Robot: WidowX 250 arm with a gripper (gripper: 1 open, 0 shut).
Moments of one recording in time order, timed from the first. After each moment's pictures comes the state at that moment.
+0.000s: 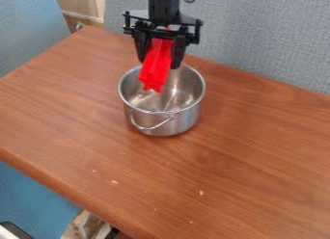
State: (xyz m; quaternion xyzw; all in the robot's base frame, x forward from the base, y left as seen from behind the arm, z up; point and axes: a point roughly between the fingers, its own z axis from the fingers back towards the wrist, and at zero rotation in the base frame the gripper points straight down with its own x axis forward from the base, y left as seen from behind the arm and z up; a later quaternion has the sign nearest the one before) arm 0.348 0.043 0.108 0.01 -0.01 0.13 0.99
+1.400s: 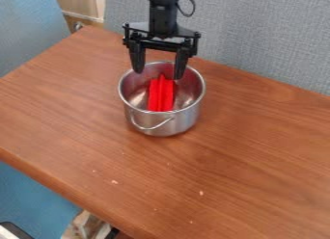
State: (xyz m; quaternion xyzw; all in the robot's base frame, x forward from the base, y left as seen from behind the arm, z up) arm 0.348 0.047 0.091 0.02 0.01 0.16 0.99
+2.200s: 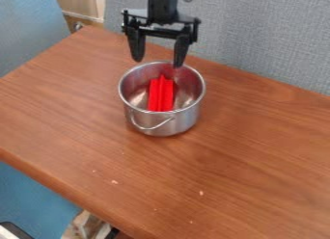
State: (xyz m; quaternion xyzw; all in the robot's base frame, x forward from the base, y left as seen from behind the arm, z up) arm 0.349 0.049 0.117 0.01 0.01 0.14 0.99
